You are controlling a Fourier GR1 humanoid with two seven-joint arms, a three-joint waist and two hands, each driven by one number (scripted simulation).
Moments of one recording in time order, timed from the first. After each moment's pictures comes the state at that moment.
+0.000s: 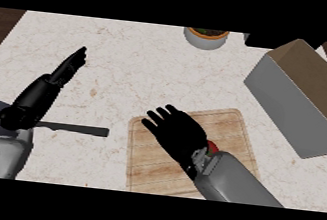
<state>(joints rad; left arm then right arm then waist) -0.22 0.30 -0.03 -1.54 -0.09 -0.18 -0.07 -0.53 -0.12 0.68 -1.47 1.02 0.63 0.17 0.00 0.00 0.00</state>
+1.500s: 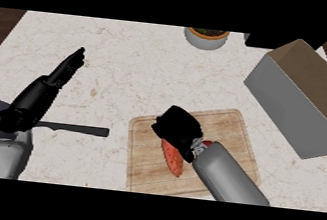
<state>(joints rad) -0.20 0.24 0.03 -1.57 -0.14 -0.24 -0.06 -0.54 -0.03 0.58 -1.10 1.30 0.25 -0.19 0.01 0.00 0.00</state>
